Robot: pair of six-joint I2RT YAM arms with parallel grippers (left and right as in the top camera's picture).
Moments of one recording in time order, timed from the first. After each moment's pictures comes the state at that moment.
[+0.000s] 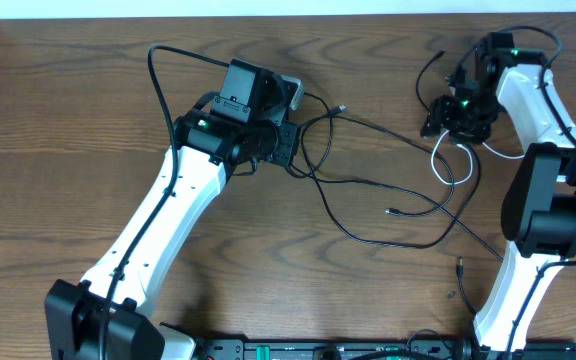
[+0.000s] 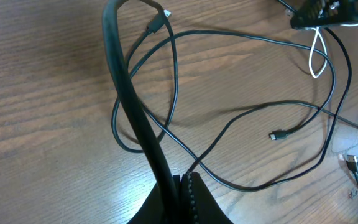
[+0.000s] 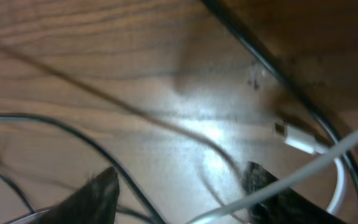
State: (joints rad) left arm -0.40 1.58 1.37 -0.81 0.28 -0.09; right arm -0.06 2.18 1.73 -1.06 -0.29 0.10
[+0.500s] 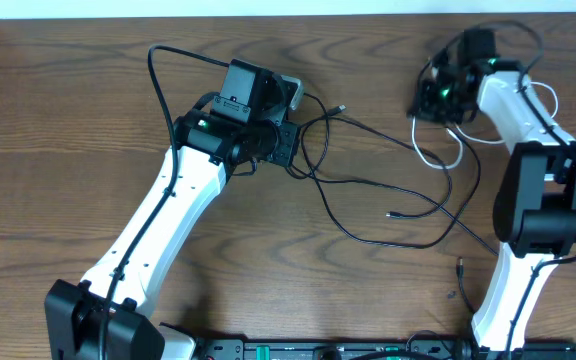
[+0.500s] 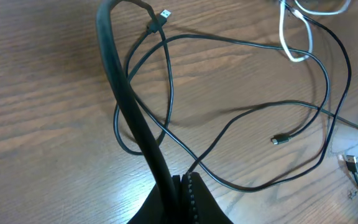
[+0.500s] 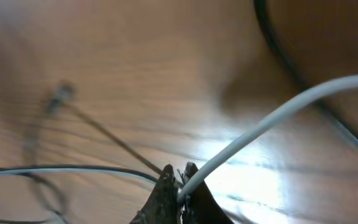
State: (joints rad) left arm -0.40 1.58 1.37 -0.81 0.28 -0.09; right arm -0.01 2.18 1.71 -0.79 -0.45 0.23
